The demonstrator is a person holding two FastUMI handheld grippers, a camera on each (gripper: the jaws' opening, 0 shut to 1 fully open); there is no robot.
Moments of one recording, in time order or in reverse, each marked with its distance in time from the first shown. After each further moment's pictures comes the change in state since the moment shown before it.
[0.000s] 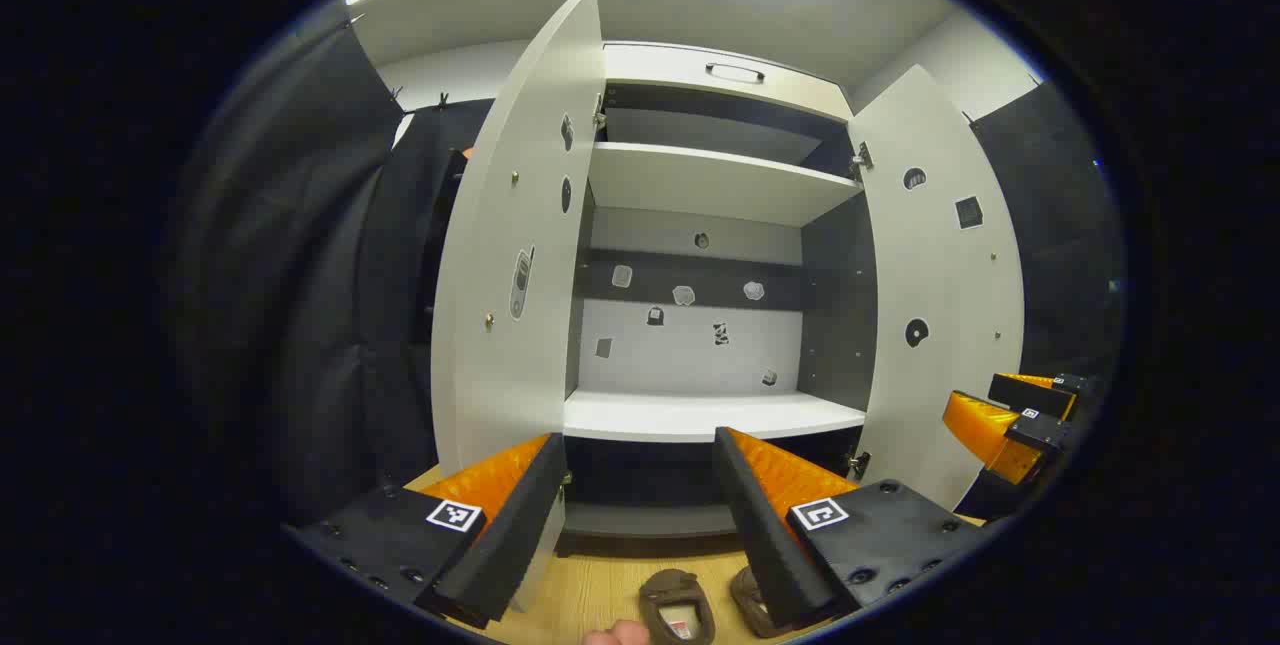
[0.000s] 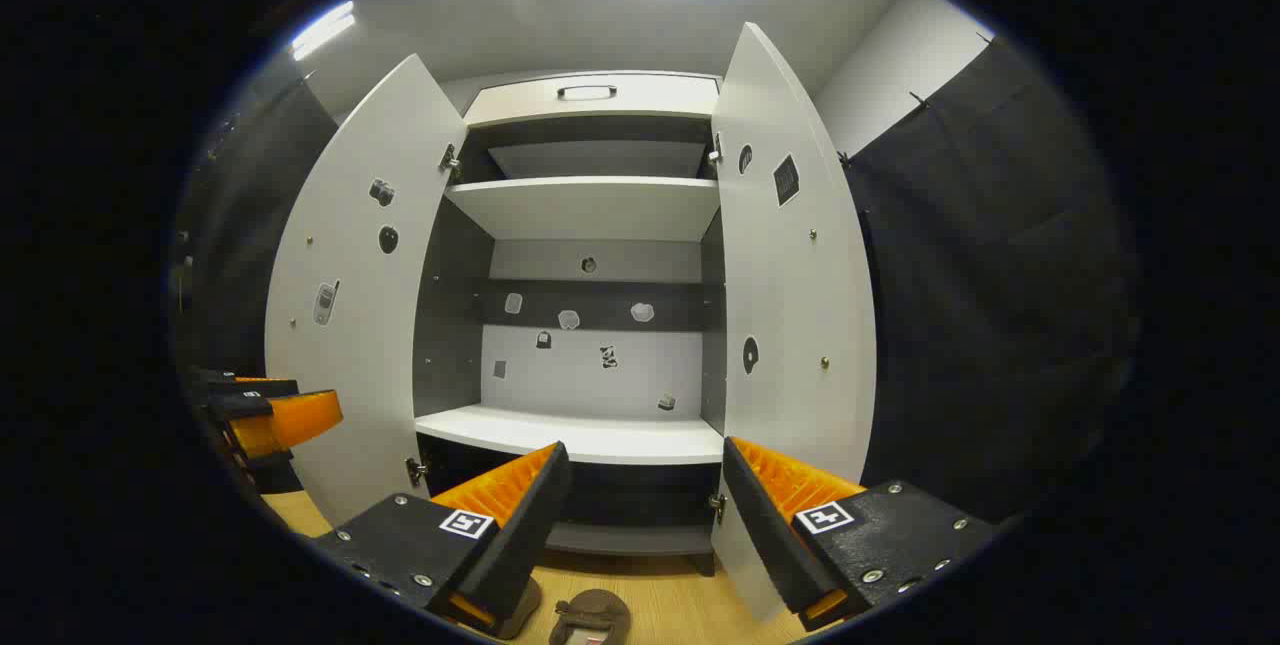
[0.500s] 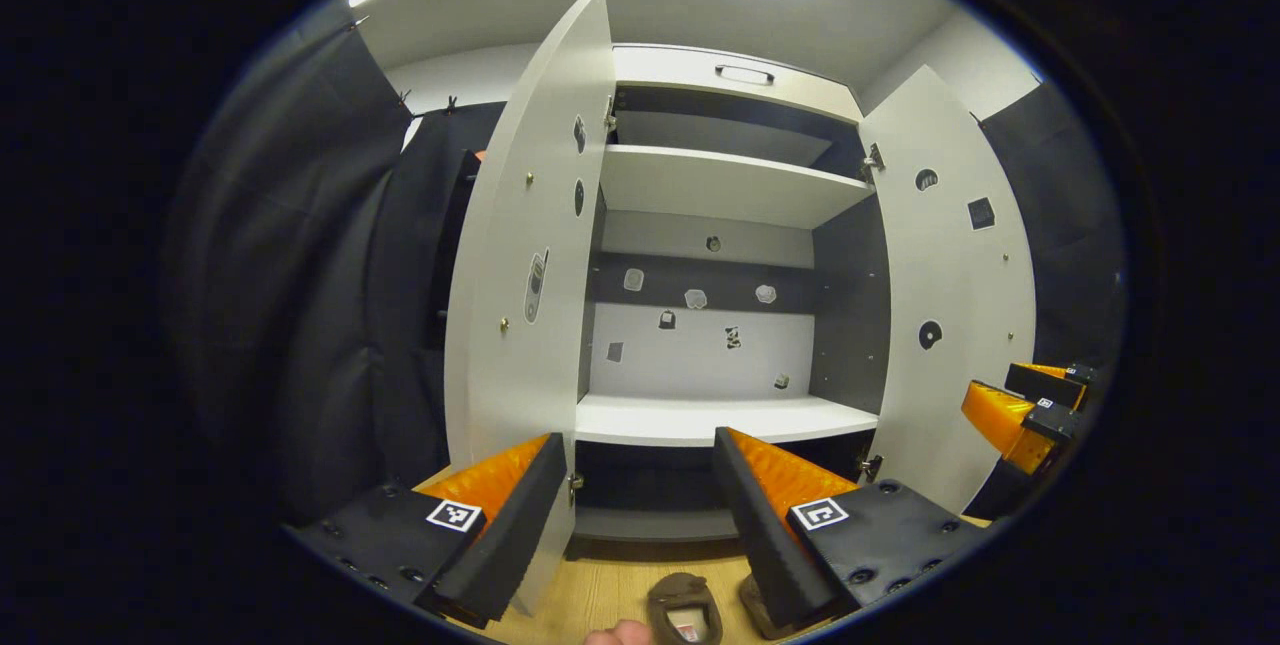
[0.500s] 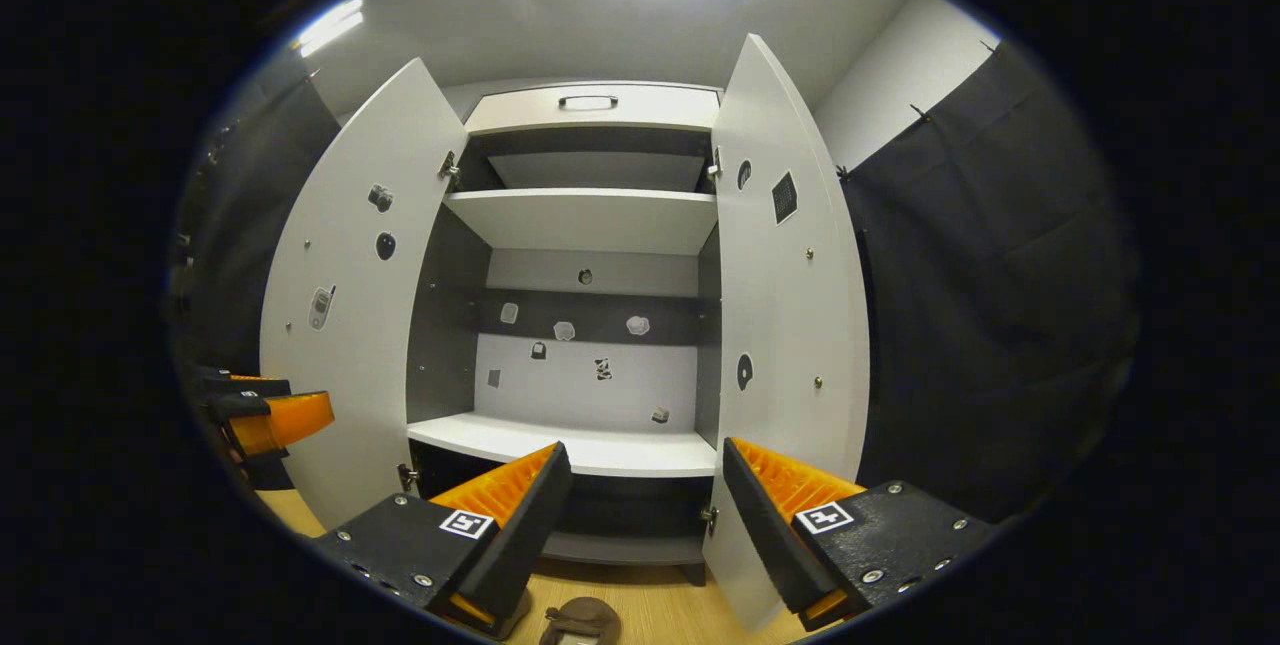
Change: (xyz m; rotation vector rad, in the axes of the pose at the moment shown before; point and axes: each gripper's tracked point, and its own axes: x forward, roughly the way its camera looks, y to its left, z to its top) left arm 0.001 0.010 0.004 0.006 -0.016 0.031; right arm 0.002 -0.004 0.010 -0.021 -0.030 -0.007
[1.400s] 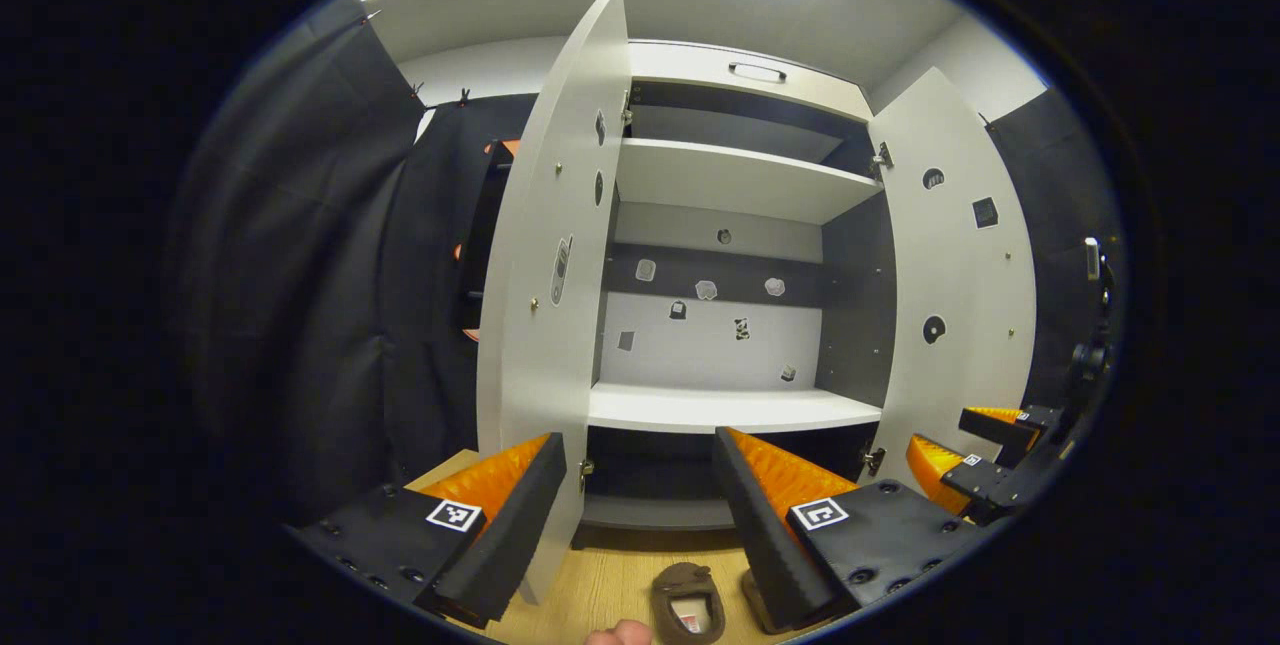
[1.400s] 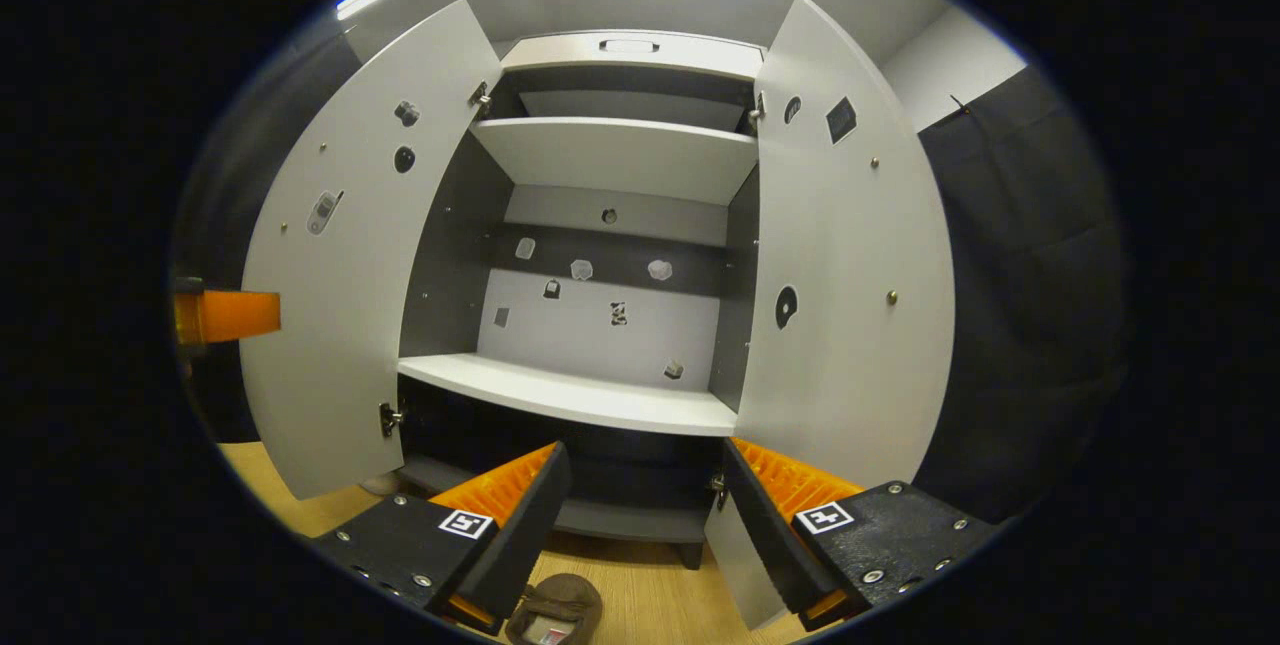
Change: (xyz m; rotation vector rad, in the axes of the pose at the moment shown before) left arm -0.016 0.012 -0.010 -0.026 0.031 0.029; right arm 0.027 0.024 -0.105 -0.098 0.152 0.065
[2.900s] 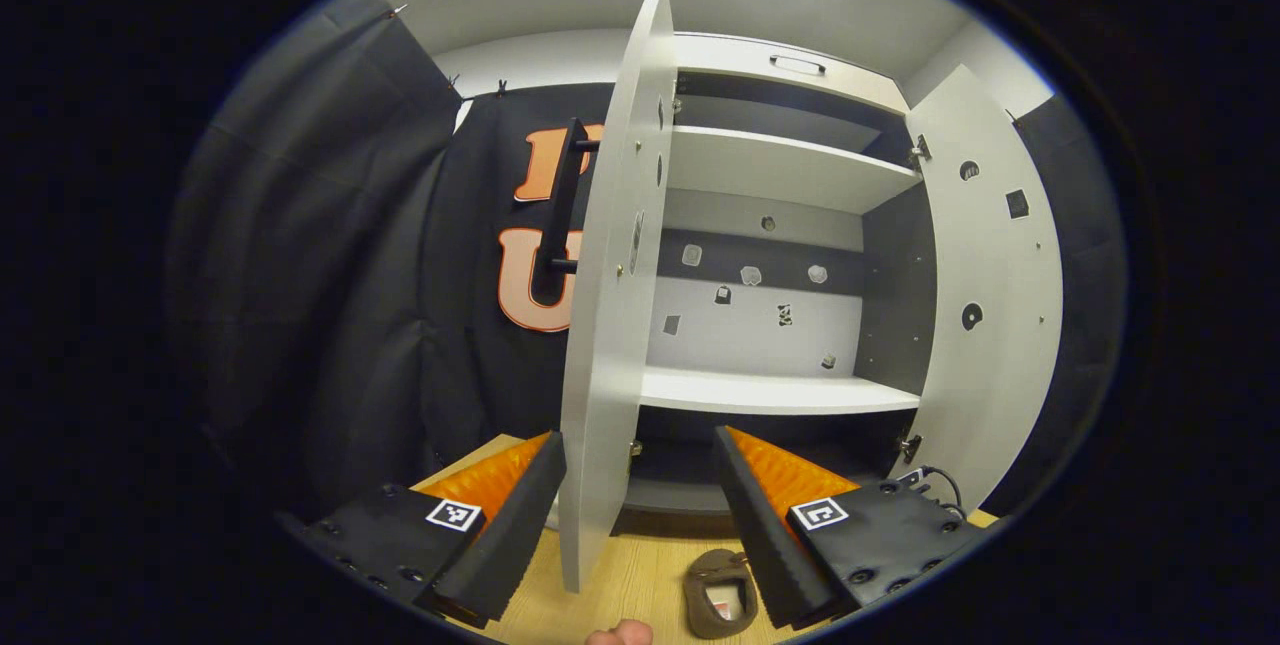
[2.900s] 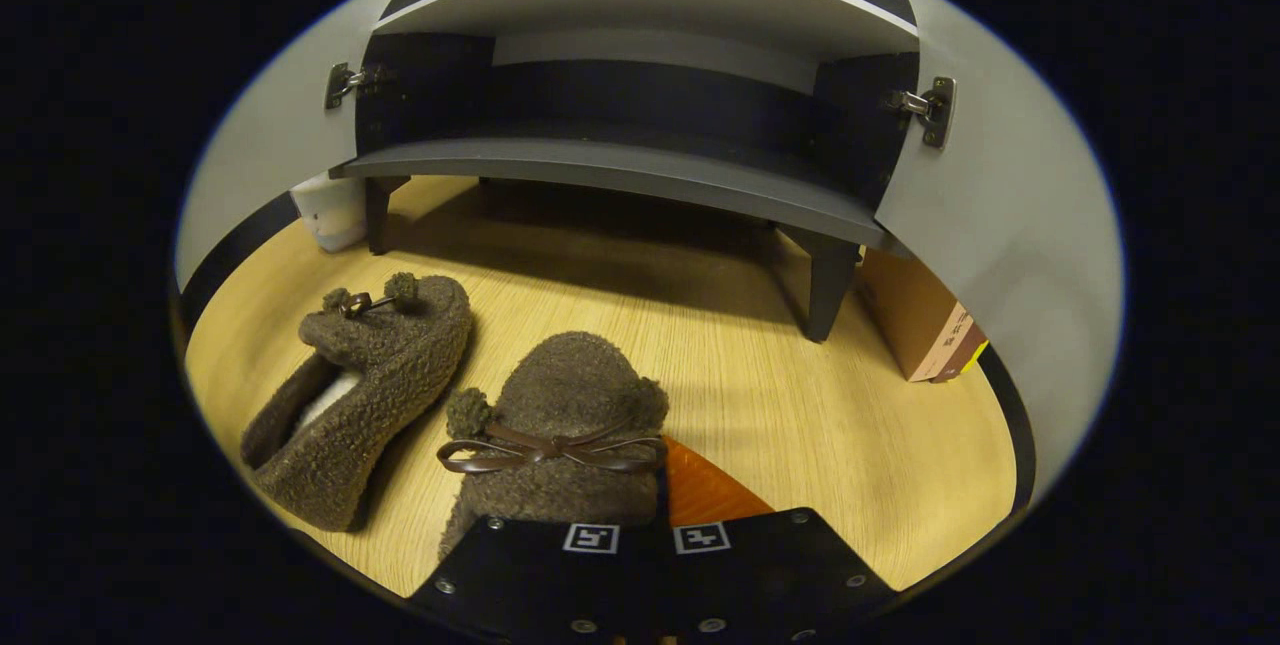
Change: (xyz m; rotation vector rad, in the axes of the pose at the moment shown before) left arm -0.017 0.042 -0.016 0.002 0.028 0.096; right arm 0.025 0.052 -0.332 -0.007 0.754 0.122
